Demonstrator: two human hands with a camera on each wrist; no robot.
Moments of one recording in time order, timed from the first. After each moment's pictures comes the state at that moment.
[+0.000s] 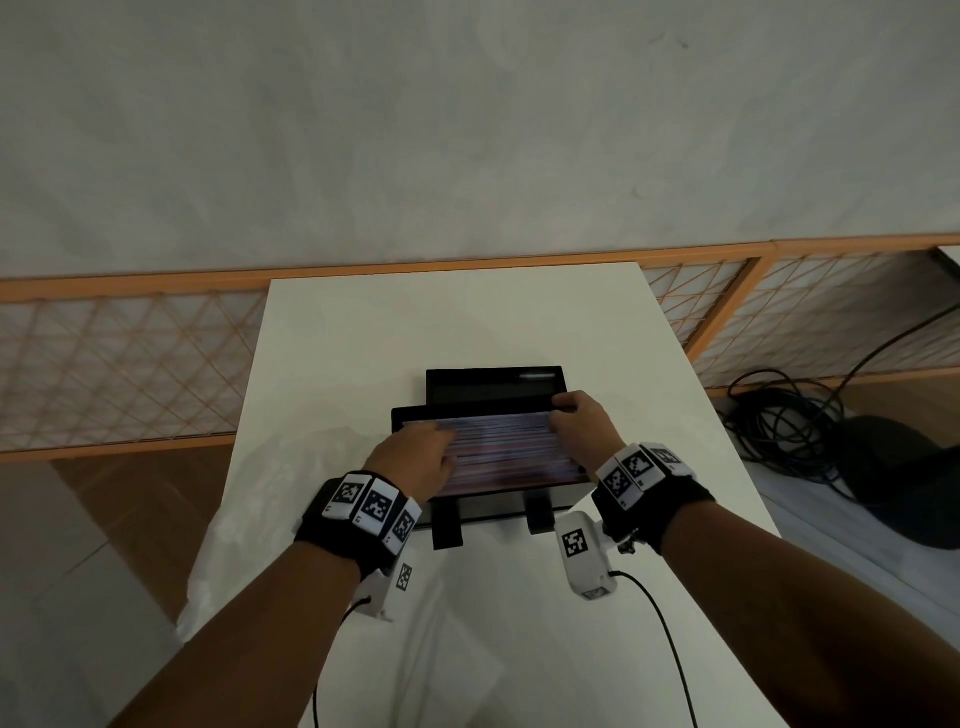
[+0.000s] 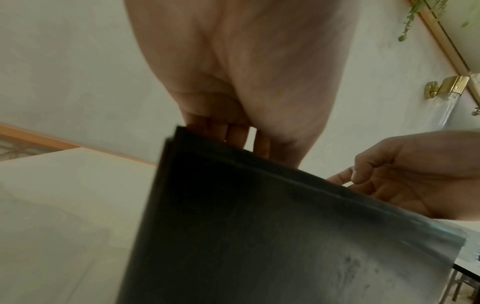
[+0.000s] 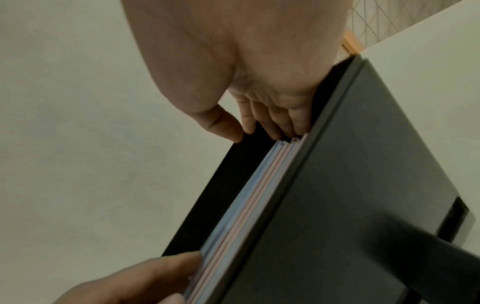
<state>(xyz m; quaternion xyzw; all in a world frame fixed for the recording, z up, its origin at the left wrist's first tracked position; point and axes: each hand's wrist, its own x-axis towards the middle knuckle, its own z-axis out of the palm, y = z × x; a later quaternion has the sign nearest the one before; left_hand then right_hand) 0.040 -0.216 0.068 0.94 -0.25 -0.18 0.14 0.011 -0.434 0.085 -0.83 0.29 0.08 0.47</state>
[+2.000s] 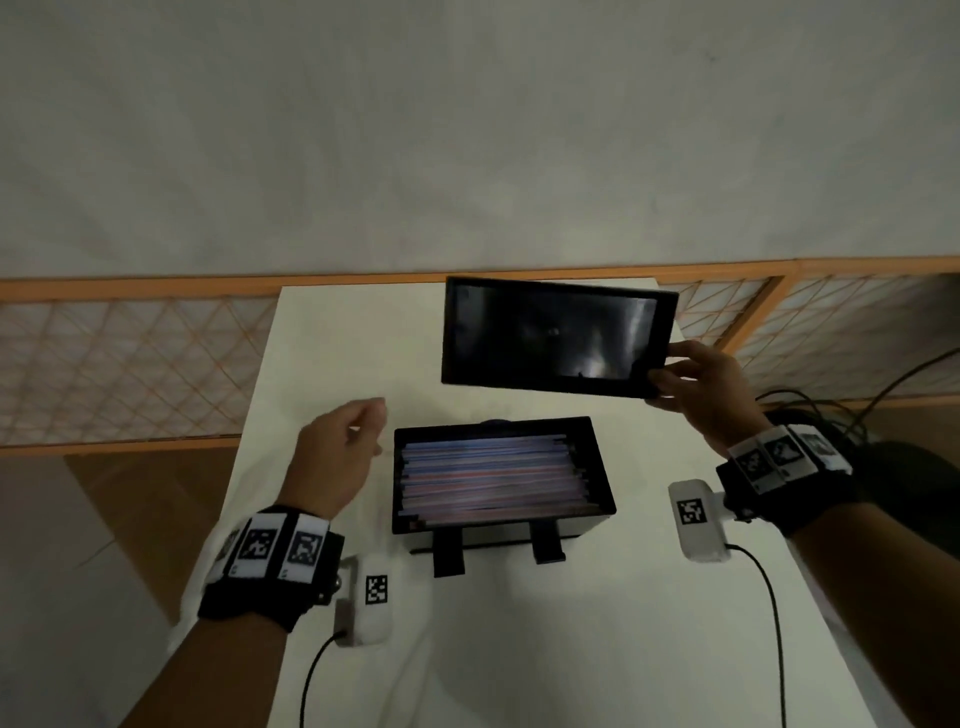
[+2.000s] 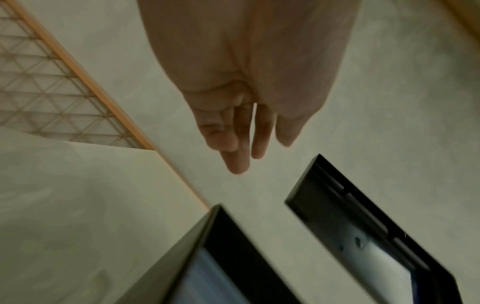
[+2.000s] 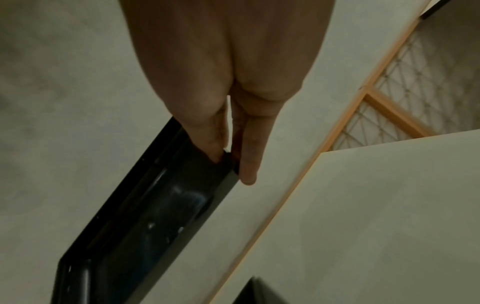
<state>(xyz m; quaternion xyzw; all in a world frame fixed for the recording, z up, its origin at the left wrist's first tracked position) 0.047 -0.166 0.106 0.88 -0.01 -0.02 0.47 0.026 -0.535 0.143 -0.77 0.21 -0.05 0.60</state>
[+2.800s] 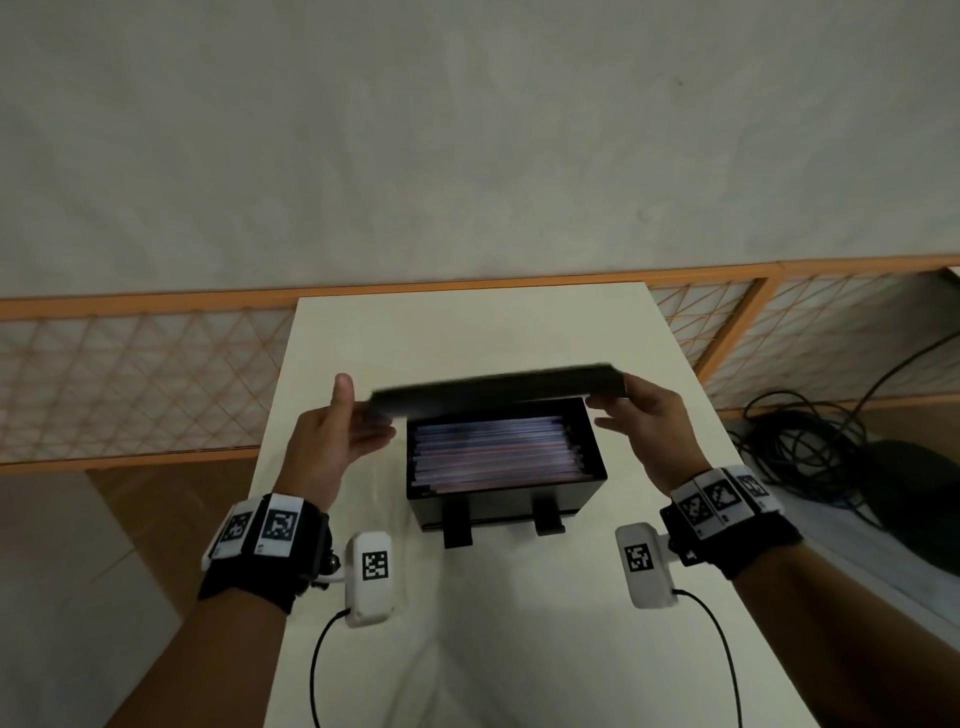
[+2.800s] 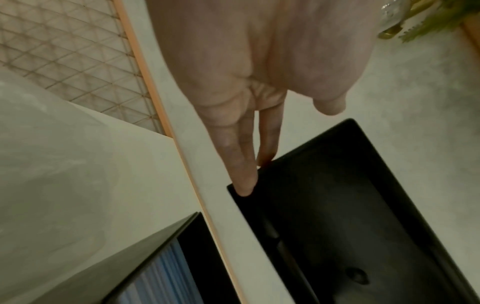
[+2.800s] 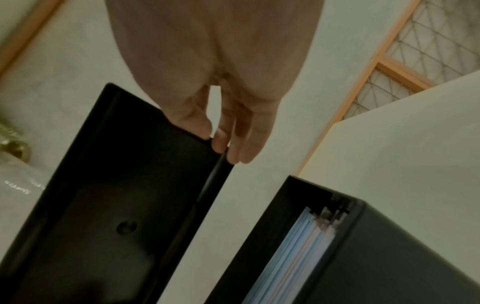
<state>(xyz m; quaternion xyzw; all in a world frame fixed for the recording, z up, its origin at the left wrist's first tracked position) 0.008 -0.151 0.135 0.69 0.09 -0.07 0.71 -0.038 -0.466 0.136 -0.74 0.12 -0.08 0.66</state>
